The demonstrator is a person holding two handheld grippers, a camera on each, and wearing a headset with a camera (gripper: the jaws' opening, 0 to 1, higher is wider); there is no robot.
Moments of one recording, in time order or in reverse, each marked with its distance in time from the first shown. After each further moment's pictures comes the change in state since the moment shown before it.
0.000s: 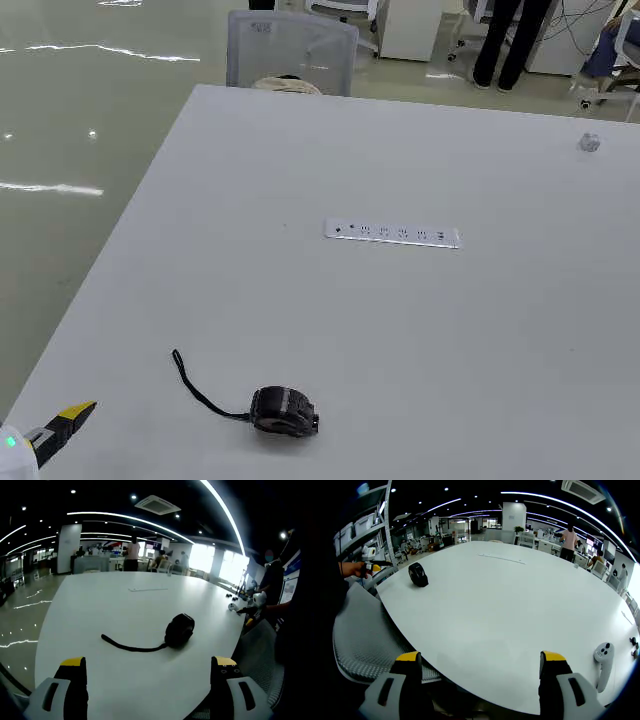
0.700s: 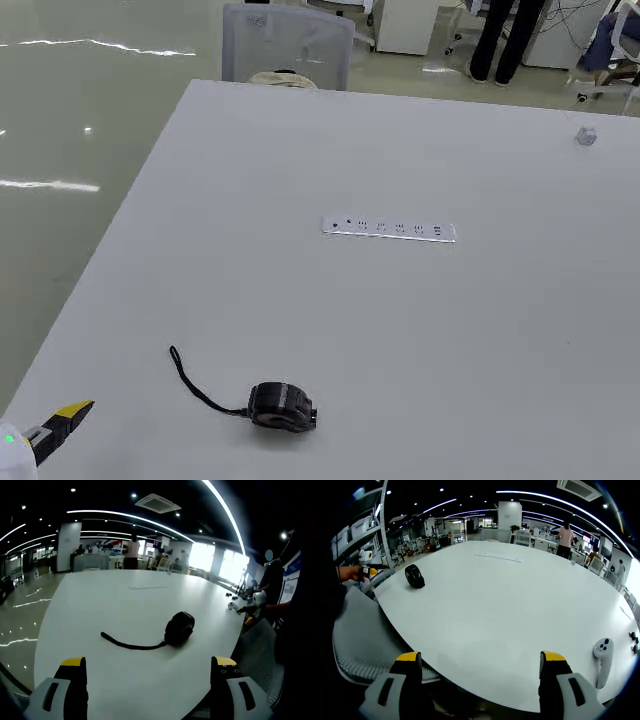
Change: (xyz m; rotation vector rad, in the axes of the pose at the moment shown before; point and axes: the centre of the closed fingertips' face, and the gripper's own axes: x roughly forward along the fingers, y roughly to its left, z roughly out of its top) left arm 0.000 0.001 -0.004 -0.006 0.014 -0.002; right arm -0.001 -0.006 -0.002 0.033 0.011 -0.018
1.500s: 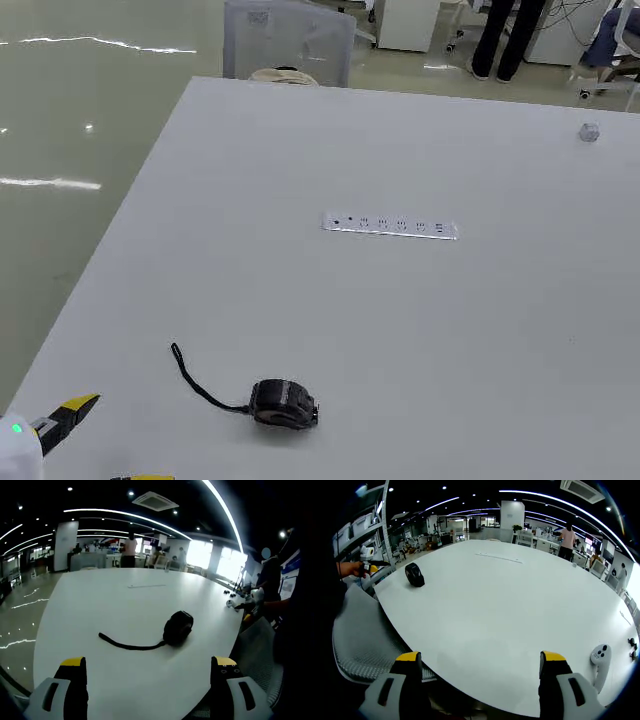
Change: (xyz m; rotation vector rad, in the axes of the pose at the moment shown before) left arm 0.005 -0.004 0.003 0.018 0.024 -0.027; right arm 0.003 -0.004 0.007 -0.043 0.011 0.012
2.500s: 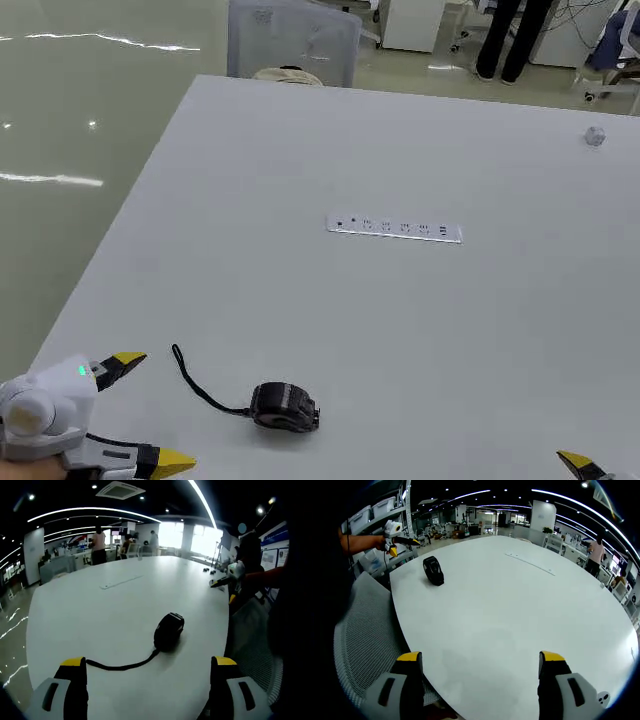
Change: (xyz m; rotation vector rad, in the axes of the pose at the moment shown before) left arm 0.043 -0.015 0.037 0.223 0.129 -0.178; right arm 0.046 0.037 0.050 -0.185 0.053 0.171
